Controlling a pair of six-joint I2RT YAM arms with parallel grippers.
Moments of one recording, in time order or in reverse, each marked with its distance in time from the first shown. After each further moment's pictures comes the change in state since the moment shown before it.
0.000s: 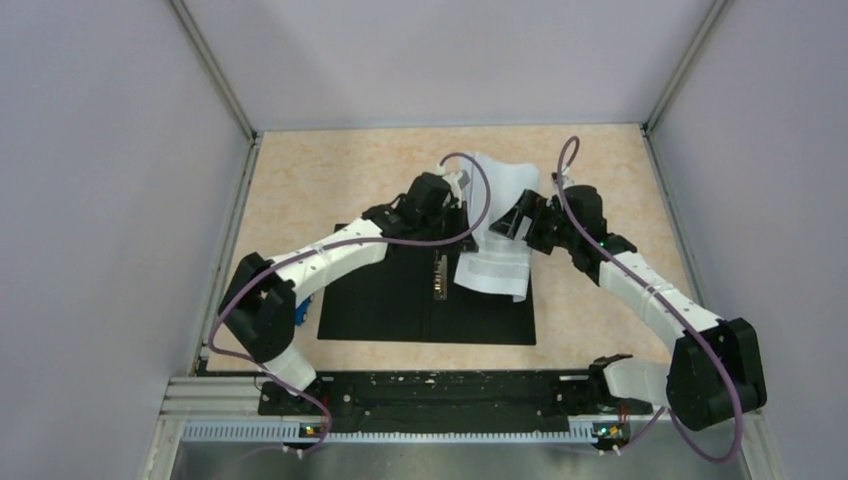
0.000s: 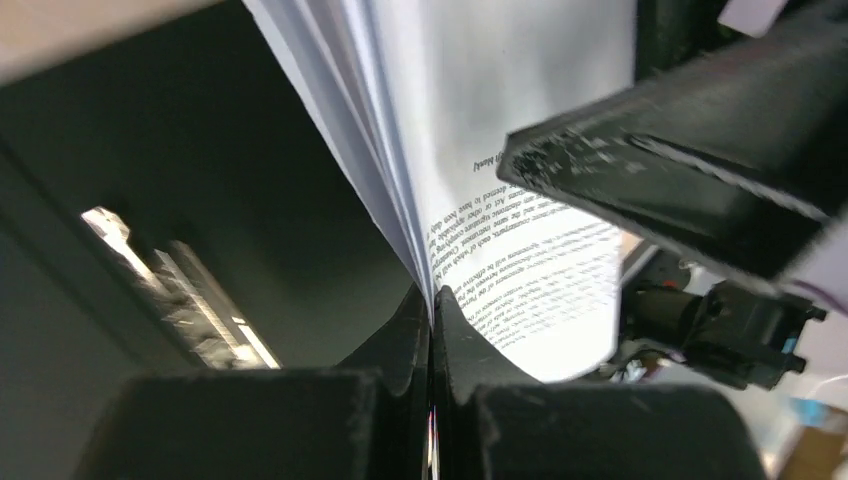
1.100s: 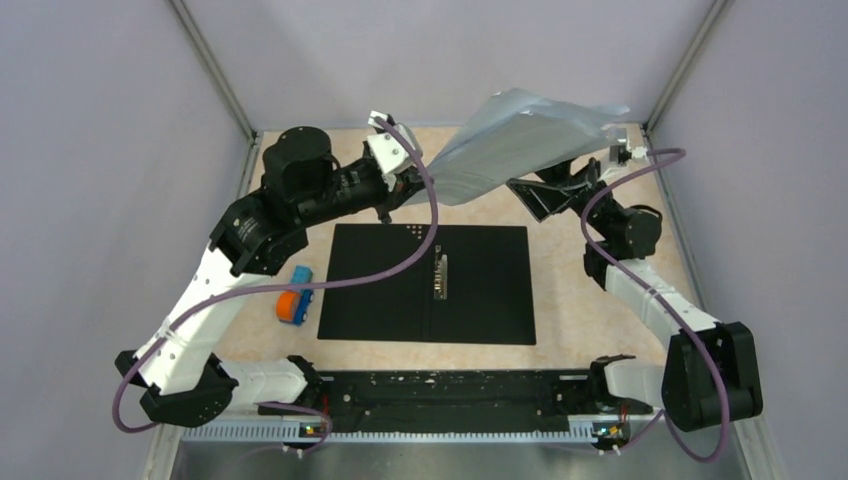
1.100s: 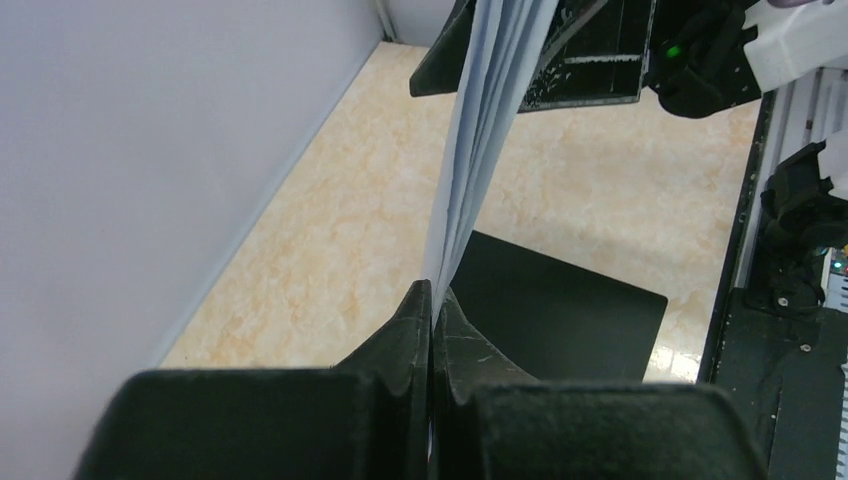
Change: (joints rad) left arm -0.005 -0.425 0.495 -0.409 0.018 0.927; right arm -0.120 -0.008 -0.081 1.424 -0.386 0.269
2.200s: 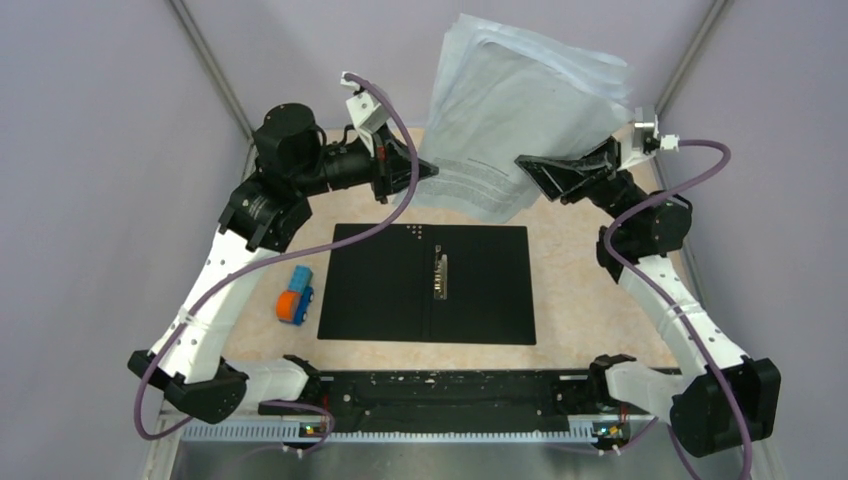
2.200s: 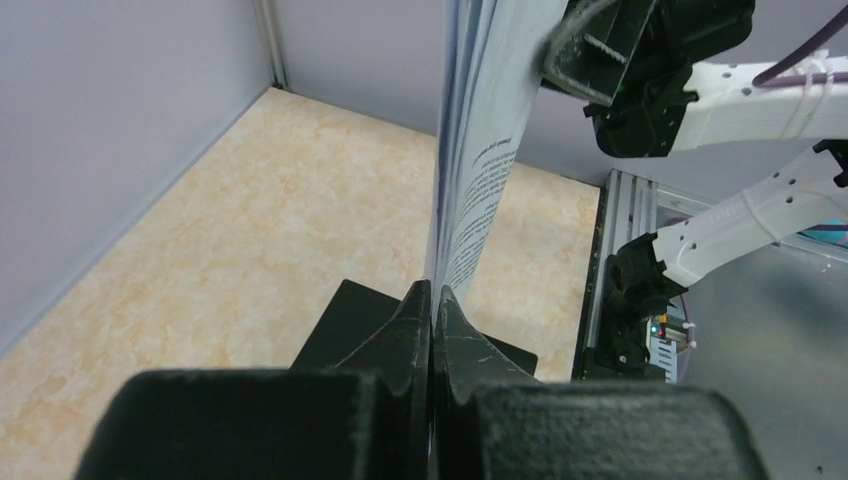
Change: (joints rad) left arm 0.216 0.048 -0.013 0.192 0.401 -0.327; right arm 0.056 -0.124 0.209 -0.148 -0.045 -0.084
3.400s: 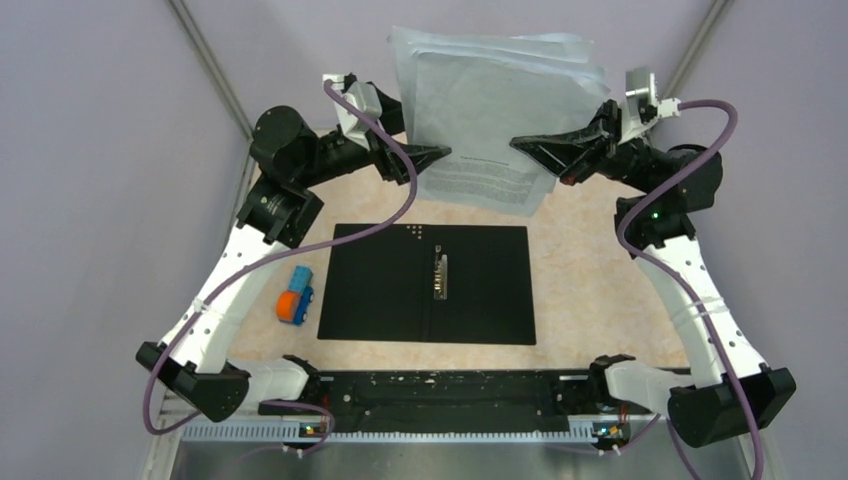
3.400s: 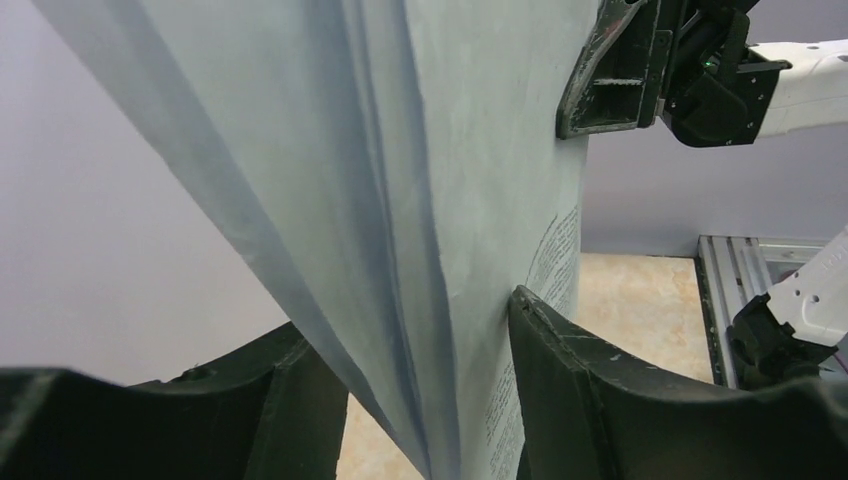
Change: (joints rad) left arm 0.025 -0.007 -0.158 0.486 0.053 0.058; right arm 0.003 0.040 0.355 -0.453 -0.251 -0.227
